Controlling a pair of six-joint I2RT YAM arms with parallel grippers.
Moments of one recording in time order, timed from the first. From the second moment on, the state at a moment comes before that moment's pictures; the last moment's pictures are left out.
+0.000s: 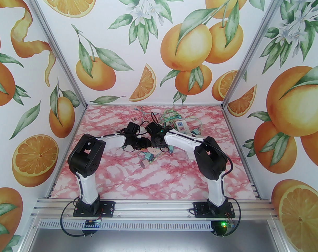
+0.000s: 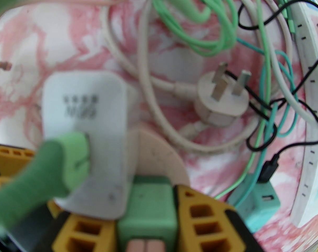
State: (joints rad) left arm -0.46 1.93 1.11 -0.23 0.52 -0.57; right arm 0.74 2.01 1.48 -0.71 0.20 0.69
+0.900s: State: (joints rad) left arm -0.52 1.96 1.19 -0.30 0.42 -0.55; right arm 0.67 1.95 1.41 -0.67 0.12 0.71
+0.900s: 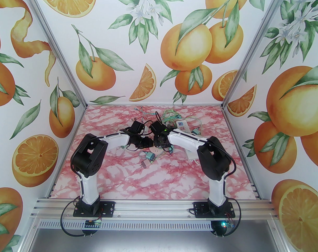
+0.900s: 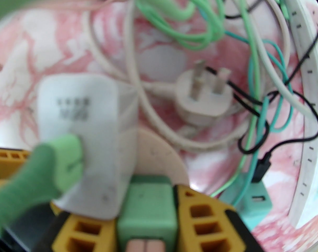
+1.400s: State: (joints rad) left arm -0.53 1.97 1.21 -0.30 0.42 -0.55; right arm 0.71 2.03 1.55 -0.82 0.21 0.71
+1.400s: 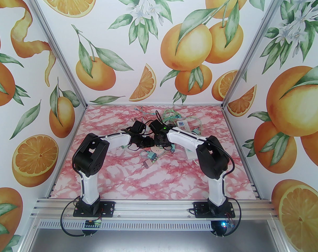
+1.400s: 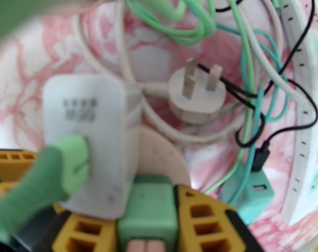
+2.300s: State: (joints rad) left arm -0.54 1.97 1.21 -0.29 0.41 -0.54; right arm 0.63 1.91 1.37 -0.65 0.05 0.74
